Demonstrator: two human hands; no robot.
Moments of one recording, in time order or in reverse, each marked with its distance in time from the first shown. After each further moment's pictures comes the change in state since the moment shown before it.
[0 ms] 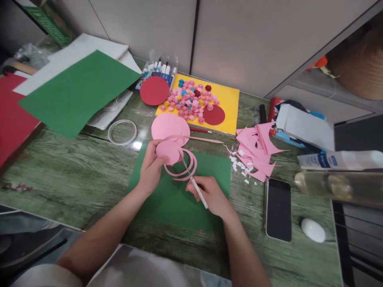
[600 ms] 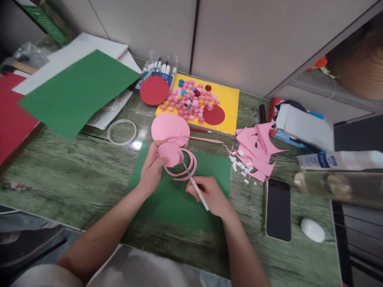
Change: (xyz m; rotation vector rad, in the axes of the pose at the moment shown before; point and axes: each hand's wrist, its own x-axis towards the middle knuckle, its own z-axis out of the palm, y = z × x) left_hand -0.002 0.003 0.002 0.067 -0.042 -0.017; right_hand -0.001 -0.001 0.000 -0.008 -0.009 -0.025
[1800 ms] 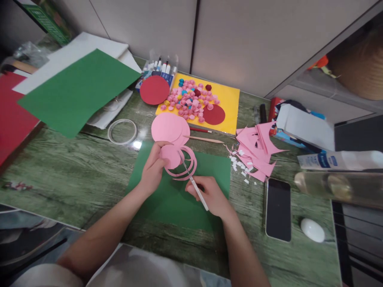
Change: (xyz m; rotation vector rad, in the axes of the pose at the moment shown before) left_hand -0.001 0.001 -0.001 0.020 -0.060 -0.022; right_hand 0.001 -0.001 0.001 -0.015 -0.001 -0.004
